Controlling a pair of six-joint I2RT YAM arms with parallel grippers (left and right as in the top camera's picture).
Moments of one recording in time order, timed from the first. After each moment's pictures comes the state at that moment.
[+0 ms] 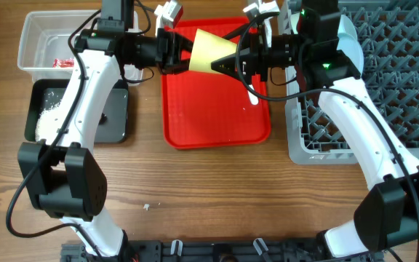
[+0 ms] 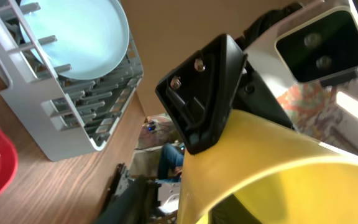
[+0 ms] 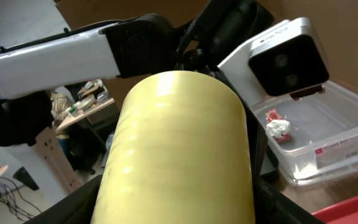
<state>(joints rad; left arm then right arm) -0.14 1.89 1.67 -0.79 1.49 -0.29 0.25 1.68 1.40 -0.02 -1.31 0.14</state>
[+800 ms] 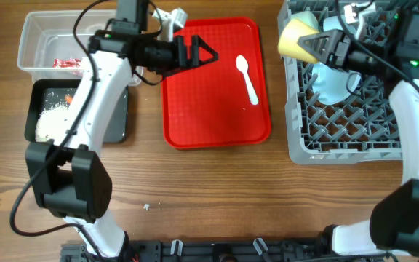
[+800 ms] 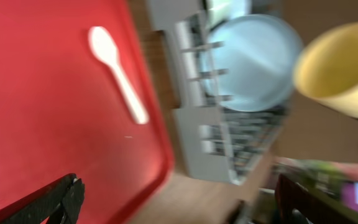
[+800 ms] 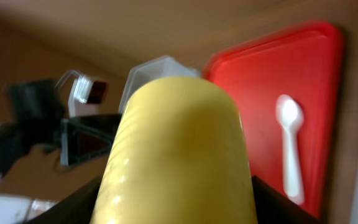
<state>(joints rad) -0.22 1.89 1.67 -0.79 0.76 -0.29 -0.21 1.63 1.41 -0.63 -1.05 0.24</state>
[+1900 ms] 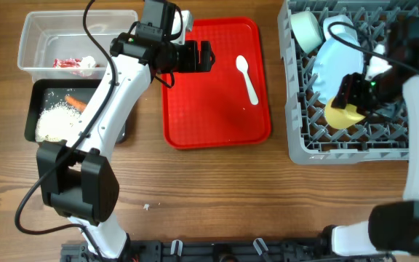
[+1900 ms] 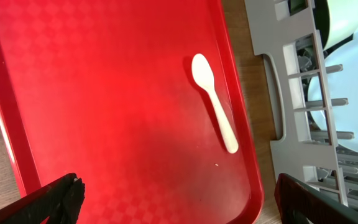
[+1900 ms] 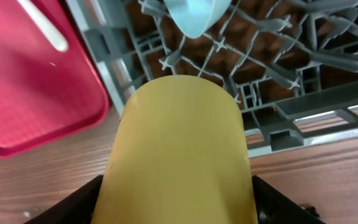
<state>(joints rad) -0.31 1.89 1.67 -0.76 0.31 -0.29 -0.14 1.65 1.68 -1.53 -0.11 0.18</state>
